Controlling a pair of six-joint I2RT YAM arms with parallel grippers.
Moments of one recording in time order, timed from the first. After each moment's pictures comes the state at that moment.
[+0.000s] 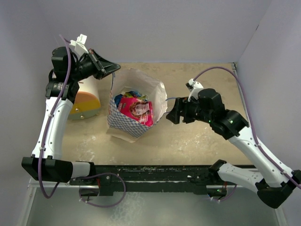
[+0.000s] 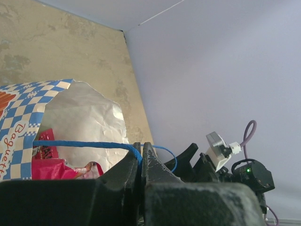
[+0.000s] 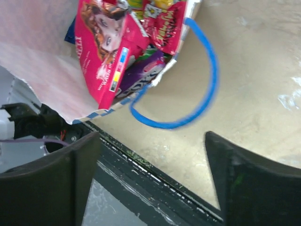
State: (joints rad) left arm -0.07 1.31 1.52 -0.38 0.72 -0.93; right arm 0.65 0.98 1.17 -0.75 -0.10 0.46
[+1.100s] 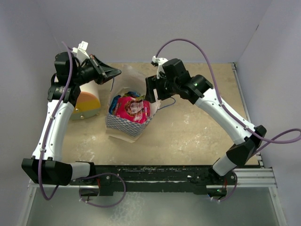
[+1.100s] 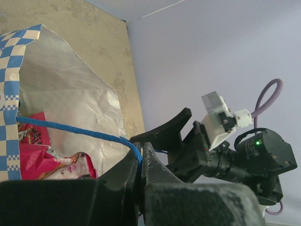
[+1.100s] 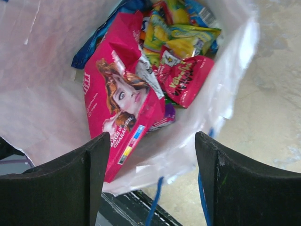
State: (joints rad) left arm -0.07 1.28 1.43 -0.38 0.71 -0.99; right arm 0.74 1.59 1.77 -0.87 -0.07 0.30
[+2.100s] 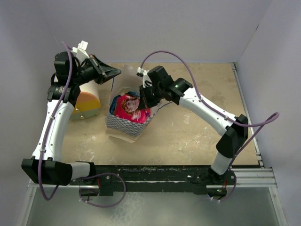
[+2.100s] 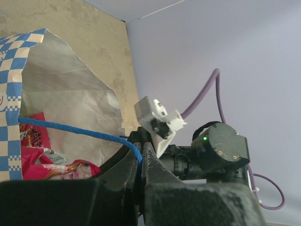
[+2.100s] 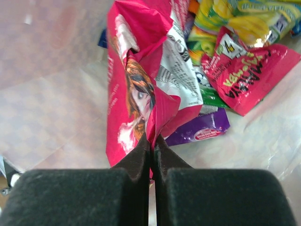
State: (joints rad) left arm -0.07 1.28 1.44 -0.39 0.71 -1.00; right arm 0.78 1.74 1.72 -0.79 -0.28 0.36
